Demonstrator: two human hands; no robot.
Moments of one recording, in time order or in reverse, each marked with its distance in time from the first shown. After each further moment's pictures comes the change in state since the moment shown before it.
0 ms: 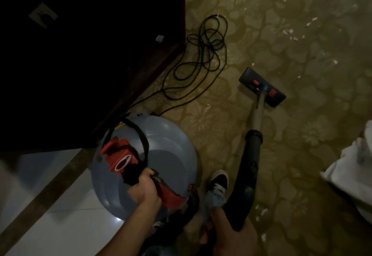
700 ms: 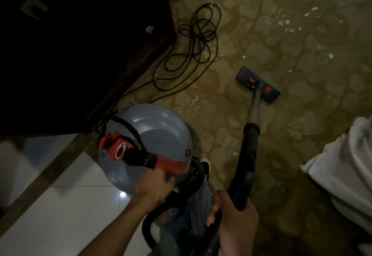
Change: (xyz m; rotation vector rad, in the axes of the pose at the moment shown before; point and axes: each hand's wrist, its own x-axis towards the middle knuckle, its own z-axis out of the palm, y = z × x) left_hand -0.083 -0.038 0.004 1.642 -0.611 0.750; right_hand 0.023 -0.078 -0.094 0.043 0.069 0.121
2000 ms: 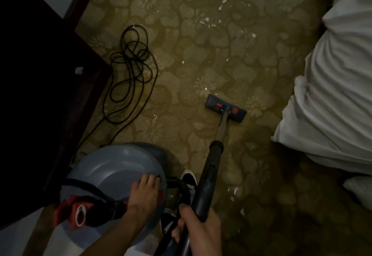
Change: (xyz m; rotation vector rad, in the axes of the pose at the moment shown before) left_hand 0.068 0.056 0.005 0.931 0.060 0.475; right_hand 0.033 0.023 -0.003 0.266 -0.084 0.172
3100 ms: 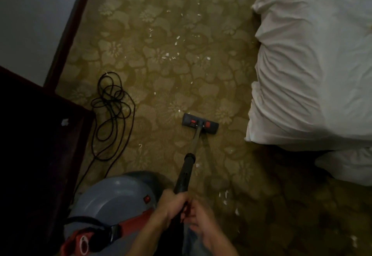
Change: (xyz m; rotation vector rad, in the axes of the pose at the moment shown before) left_hand -0.067 0.116 -0.181 -1.368 -0.431 -0.306; right_hand 0.001 -0.050 -0.082 -0.202 -0.115 0.106
